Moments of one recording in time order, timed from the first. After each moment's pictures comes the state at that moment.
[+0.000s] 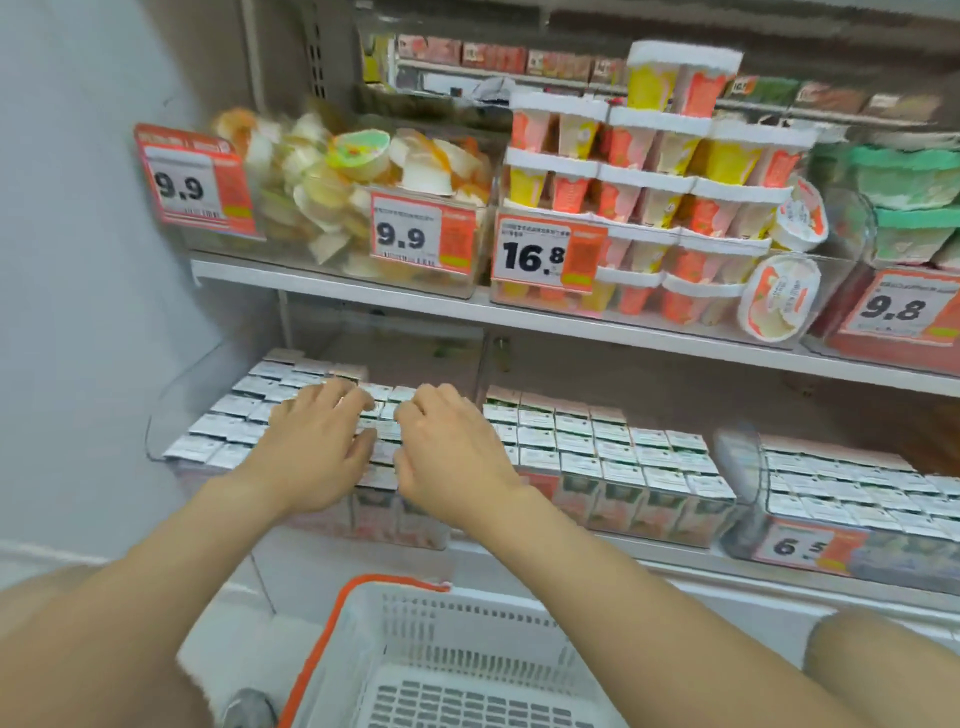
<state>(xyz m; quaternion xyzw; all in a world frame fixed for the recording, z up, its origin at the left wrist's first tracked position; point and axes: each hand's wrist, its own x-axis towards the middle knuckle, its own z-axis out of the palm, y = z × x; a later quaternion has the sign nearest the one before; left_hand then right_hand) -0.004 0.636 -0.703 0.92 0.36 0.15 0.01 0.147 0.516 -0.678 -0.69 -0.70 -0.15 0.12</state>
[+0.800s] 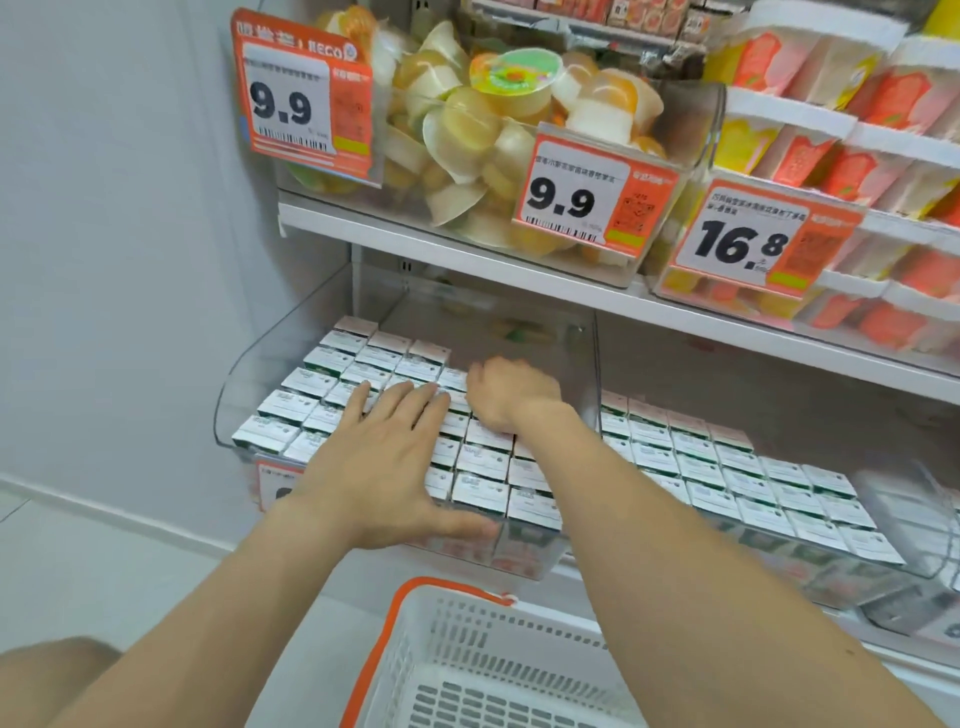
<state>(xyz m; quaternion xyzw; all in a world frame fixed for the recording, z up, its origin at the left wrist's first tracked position) -0.025 0.666 -0.732 0.94 0.33 0.03 0.01 0.169 0.674 -0.705 -0.85 -0.52 0.11 0.02</state>
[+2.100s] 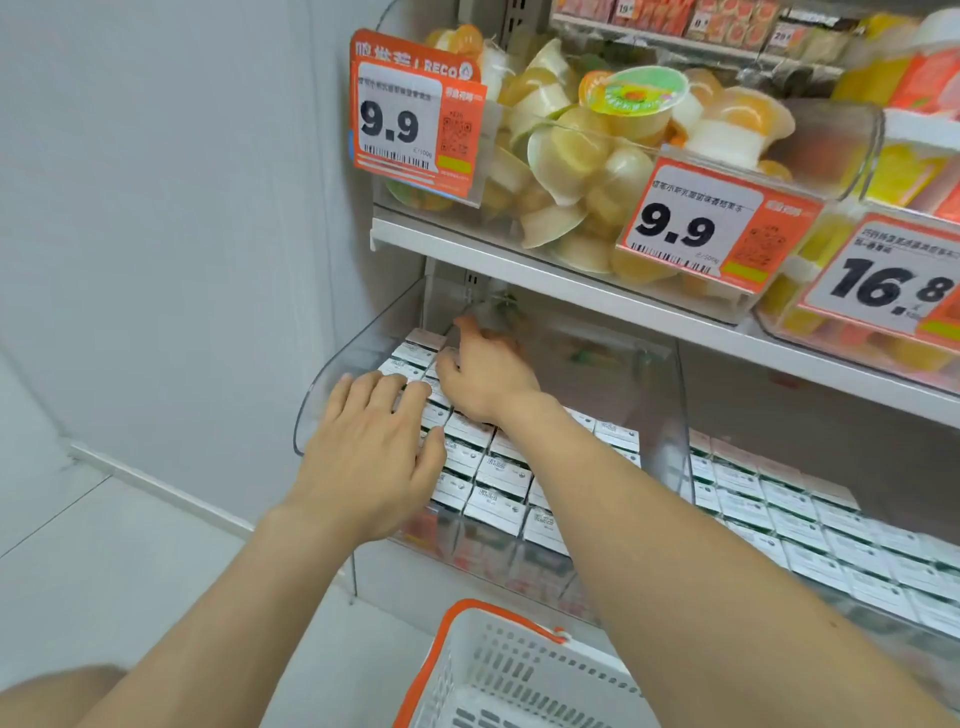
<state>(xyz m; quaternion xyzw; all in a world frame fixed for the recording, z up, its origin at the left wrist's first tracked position) -0.075 0.703 -0.738 0.88 0.43 0.20 0.01 0.107 0.751 -0.711 -0.76 -0.63 0.08 0.16</state>
